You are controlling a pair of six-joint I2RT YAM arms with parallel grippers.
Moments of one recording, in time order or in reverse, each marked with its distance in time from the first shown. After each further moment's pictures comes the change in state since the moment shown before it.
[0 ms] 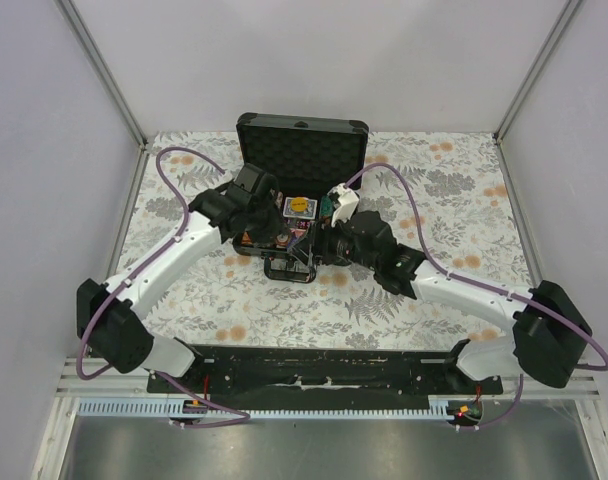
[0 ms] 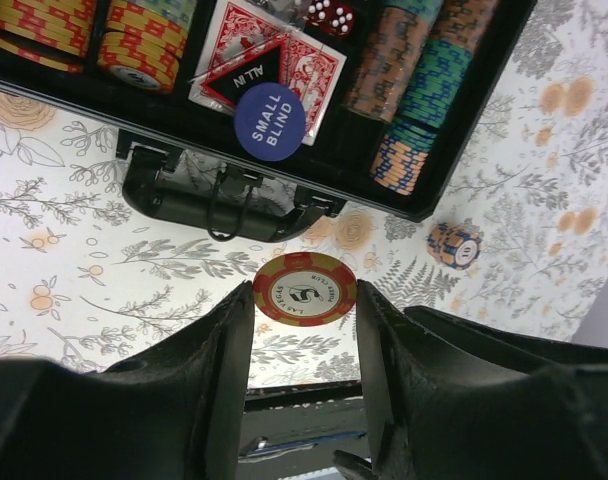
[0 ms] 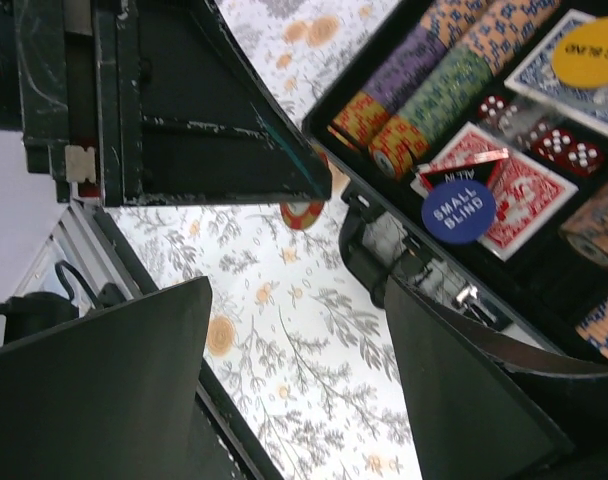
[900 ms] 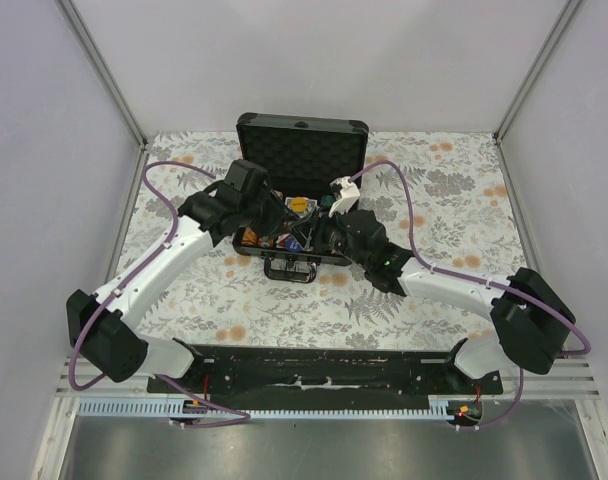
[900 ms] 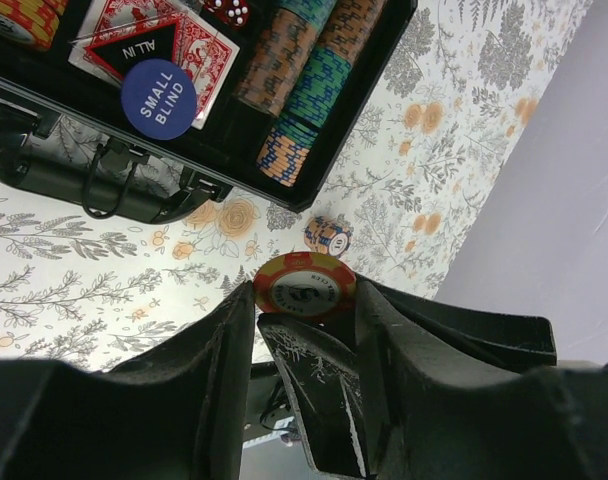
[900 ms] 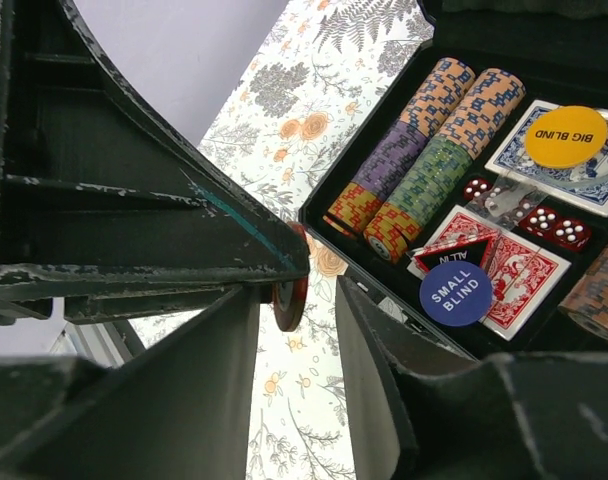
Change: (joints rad) left arm 0.013 -0.056 0.005 0.085 0.106 -0.248; right arm 0.001 0.111 0.003 0.268 0.135 0.066
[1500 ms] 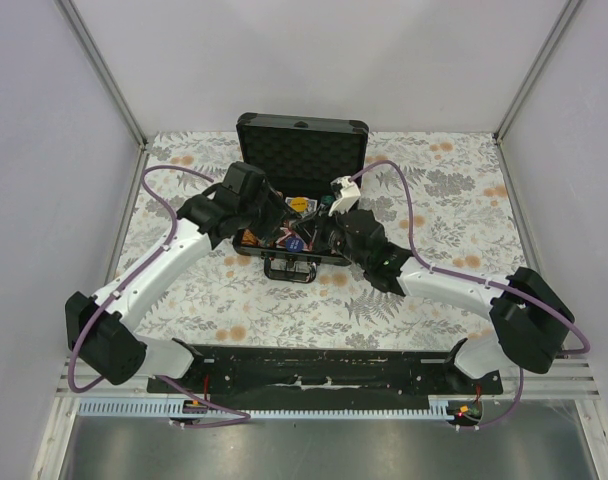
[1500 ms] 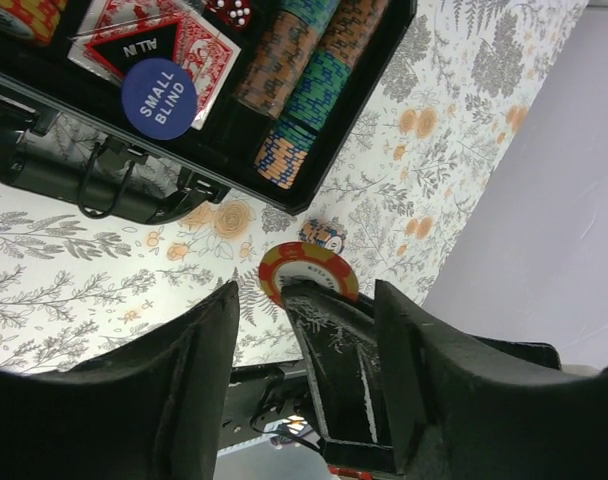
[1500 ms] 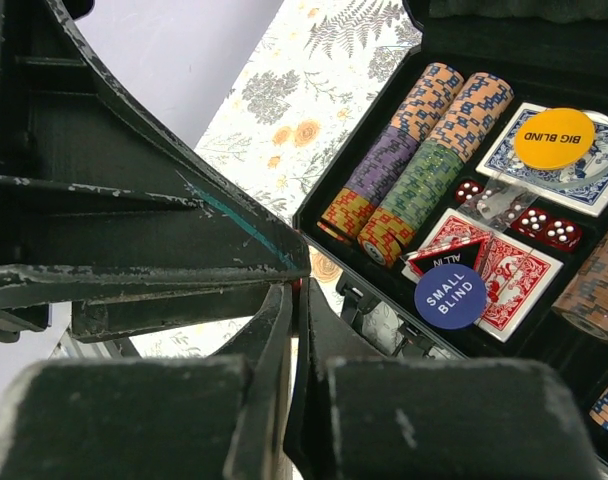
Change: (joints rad) left arm 0.005 -0.016 -0.040 0.048 0.008 -0.036; right arm 0.006 0.005 0.004 0.001 0.035 0.018
